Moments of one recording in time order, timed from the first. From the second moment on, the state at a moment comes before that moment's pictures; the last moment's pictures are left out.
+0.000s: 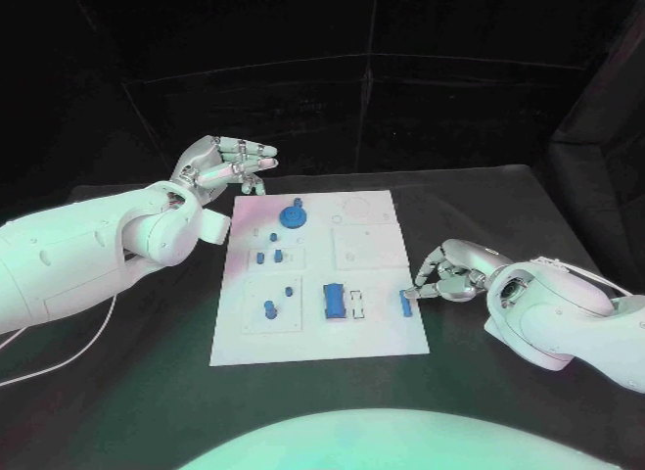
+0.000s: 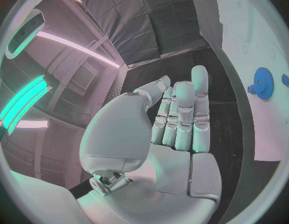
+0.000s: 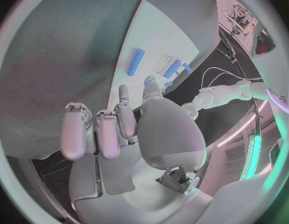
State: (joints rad) left arm 1.21 -0.79 -0.07 1.32 -0.15 -0.18 0.45; left_hand 1.31 -0.09 0.47 -0.10 0.07 1.05 0.17 0.11 0.07 1.12 0.10 0.22 0.07 1.25 0.02 1.06 0.52 0.18 1.20 0.11 0.62 0.70; right arm 1.00 -1.09 -0.05 1.86 -1.42 -0.37 -0.49; right_hand 1.26 0.02 -0.22 0.14 0.19 1.00 0.08 0.39 0.16 1.45 0.01 1.24 1.30 1.47 -0.06 1.48 1.31 0.06 1.44 0.05 1.44 1.30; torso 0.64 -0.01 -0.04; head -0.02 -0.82
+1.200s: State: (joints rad) left arm 1.21 -0.80 -0.07 1.32 -0.15 -0.18 0.45; left_hand 1.31 -0.09 0.47 -0.10 0.07 1.05 0.17 0.11 0.07 1.12 0.10 0.22 0.07 1.25 0.02 1.06 0.52 0.18 1.20 0.11 0.62 0.70; right arm 0.96 -0.98 -0.04 1.83 -1.59 -0.27 -0.57; right_hand 1.40 0.04 -0.15 0.03 0.14 1.03 0.07 0.37 0.20 1.45 0.00 1.23 1.46 1.47 -0.07 1.48 1.31 0.06 1.44 0.04 1.44 1.31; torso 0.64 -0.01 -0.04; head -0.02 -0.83
